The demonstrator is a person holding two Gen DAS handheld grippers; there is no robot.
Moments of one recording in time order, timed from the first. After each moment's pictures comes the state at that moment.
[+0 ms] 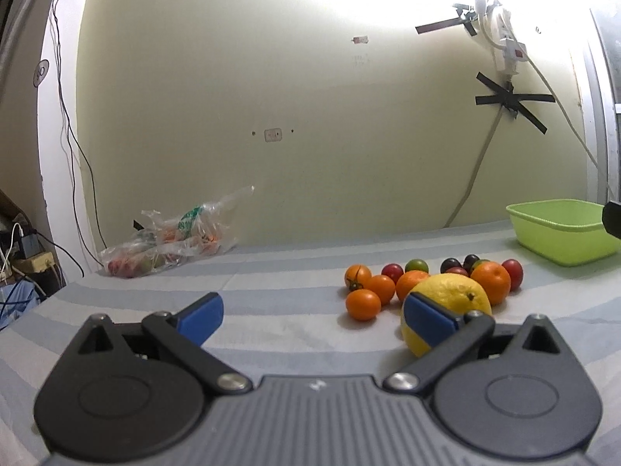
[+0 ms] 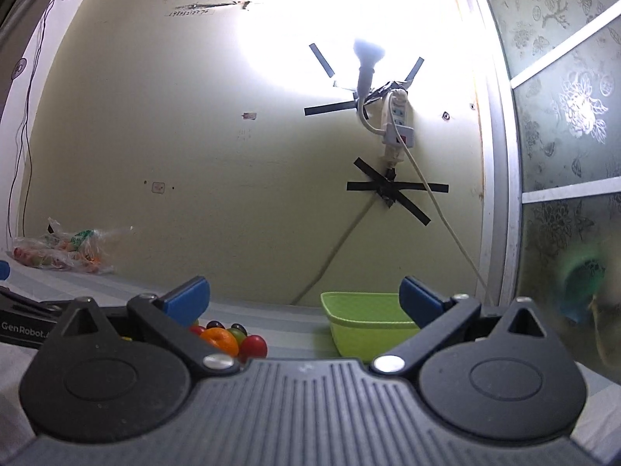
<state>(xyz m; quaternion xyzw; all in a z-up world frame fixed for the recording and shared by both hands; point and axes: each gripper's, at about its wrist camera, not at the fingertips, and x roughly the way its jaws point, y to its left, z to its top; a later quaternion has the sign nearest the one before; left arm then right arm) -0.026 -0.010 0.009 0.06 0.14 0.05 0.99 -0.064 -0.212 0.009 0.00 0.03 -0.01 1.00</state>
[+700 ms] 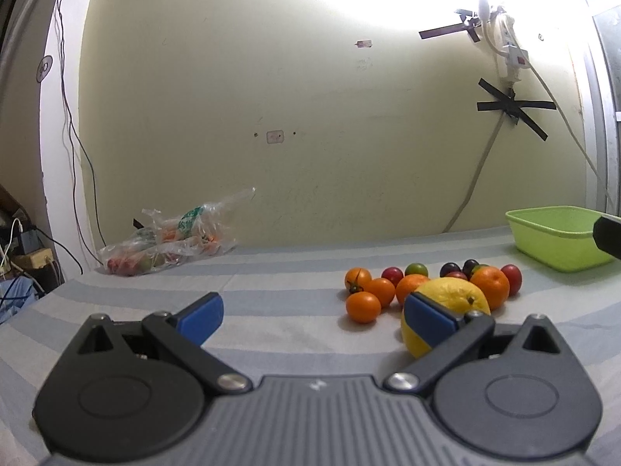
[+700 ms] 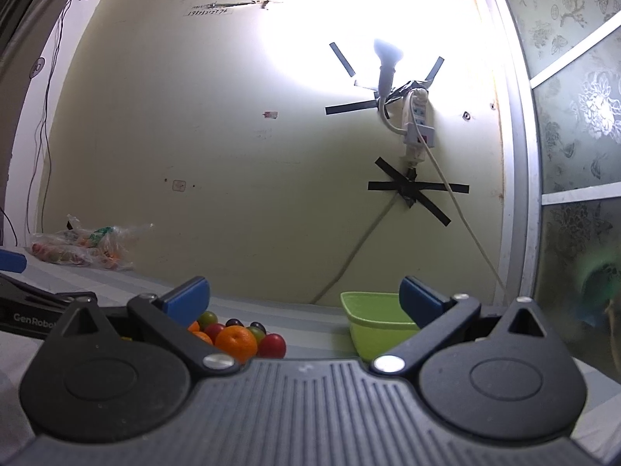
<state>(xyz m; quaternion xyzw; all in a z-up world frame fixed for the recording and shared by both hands) -0.027 -0.005 0.008 0.05 0.14 0.05 0.99 -0.055 -0.224 0.014 -0.01 0.04 0.02 1.00</state>
